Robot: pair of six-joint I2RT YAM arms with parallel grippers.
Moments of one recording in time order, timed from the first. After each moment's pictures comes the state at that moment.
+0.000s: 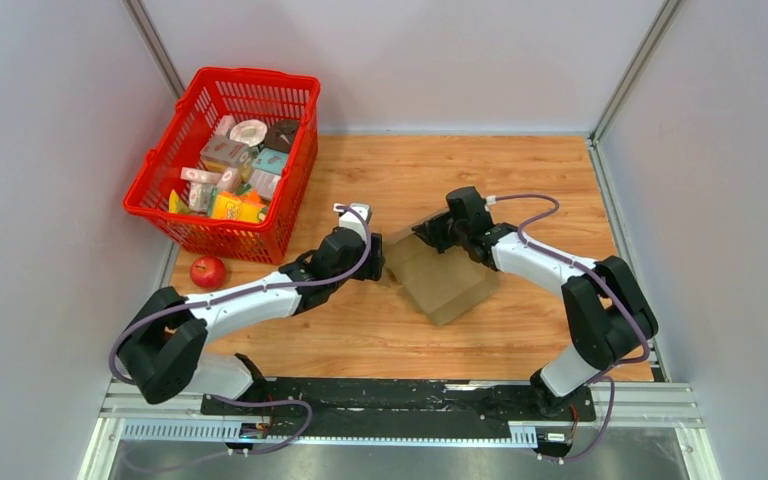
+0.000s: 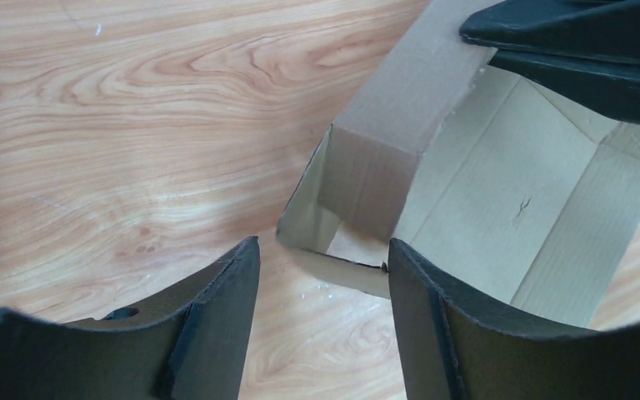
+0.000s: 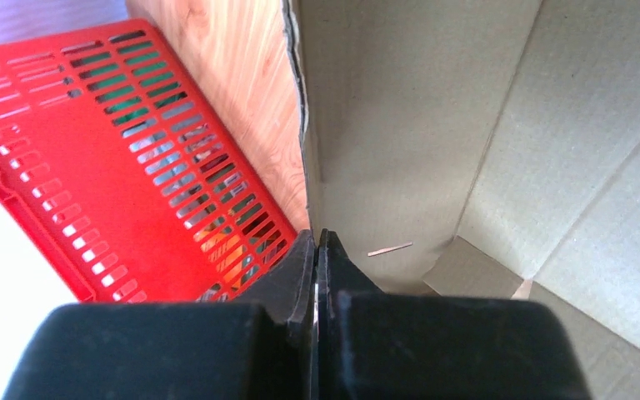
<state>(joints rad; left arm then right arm) -0.80 1.38 0.72 0.09 -0.28 -0.44 0.53 1.58 0.96 -0.08 -0.03 1.61</state>
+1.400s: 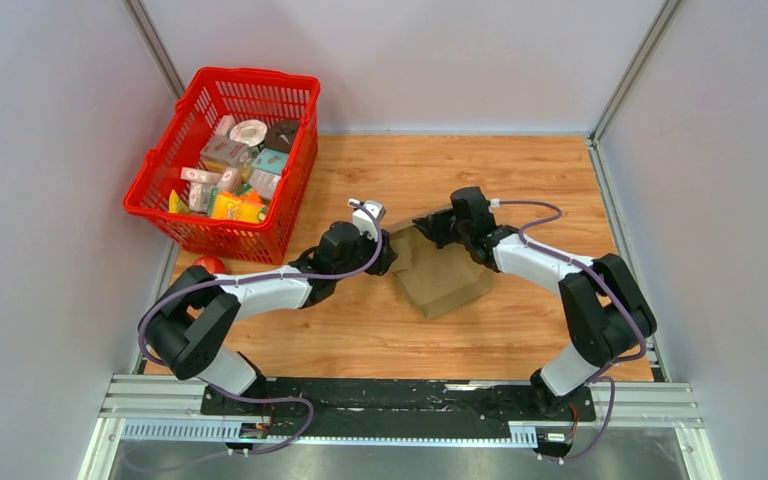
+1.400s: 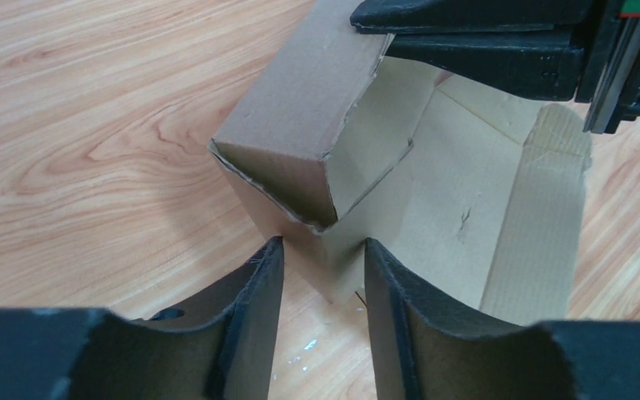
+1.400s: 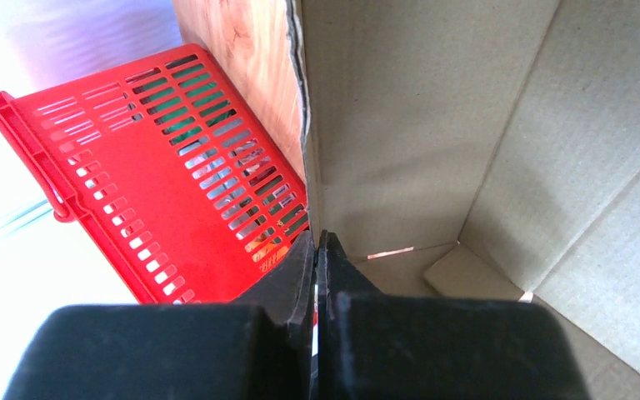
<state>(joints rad) -0.73 1.51 0.68 0.42 0.03 -0.30 0.51 1.60 0.92 0.05 -0.03 1.72</state>
